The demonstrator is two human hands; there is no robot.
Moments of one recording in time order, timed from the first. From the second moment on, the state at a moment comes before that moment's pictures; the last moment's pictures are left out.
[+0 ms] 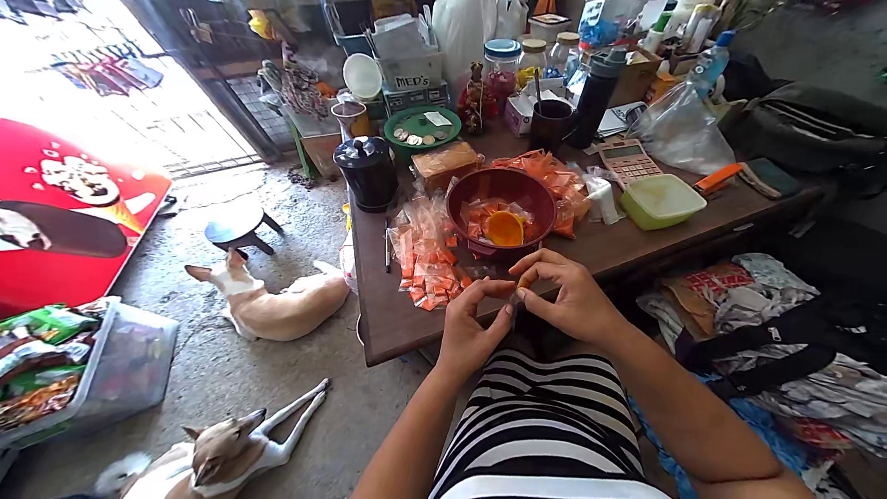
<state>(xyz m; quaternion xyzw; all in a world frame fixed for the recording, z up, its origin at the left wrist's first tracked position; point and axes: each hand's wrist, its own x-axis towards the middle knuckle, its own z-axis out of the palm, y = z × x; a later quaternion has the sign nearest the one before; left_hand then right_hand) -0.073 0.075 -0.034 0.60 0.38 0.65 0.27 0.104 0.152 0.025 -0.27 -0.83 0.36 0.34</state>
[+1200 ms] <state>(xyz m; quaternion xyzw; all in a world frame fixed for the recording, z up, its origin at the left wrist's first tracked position) -0.093 0.087 -0.039 0.43 0.44 0.74 0.27 0.077 0.264 0.073 -0.36 -0.85 0.15 0.35</state>
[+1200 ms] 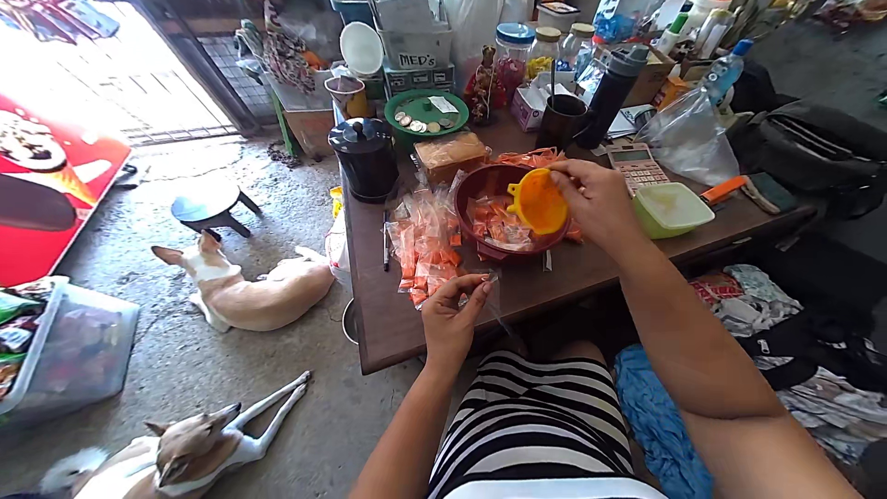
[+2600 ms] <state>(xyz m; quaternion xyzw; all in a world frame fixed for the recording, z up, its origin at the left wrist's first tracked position) -0.072 0.086 -0.031 0.40 0.40 0.78 0.28 0.105 0.193 0.046 -0.13 -0.82 0.26 0.49</state>
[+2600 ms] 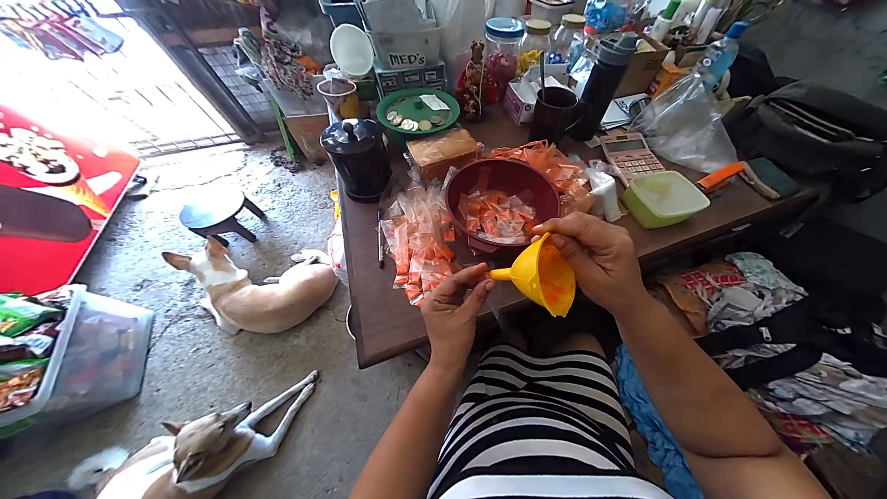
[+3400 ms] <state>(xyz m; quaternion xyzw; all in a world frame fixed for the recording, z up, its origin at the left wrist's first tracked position) -0.084 0.083 -0.034 0.38 0.28 0.78 0.41 0.104 0.179 0.063 -0.01 -0.86 0.19 0.47</state>
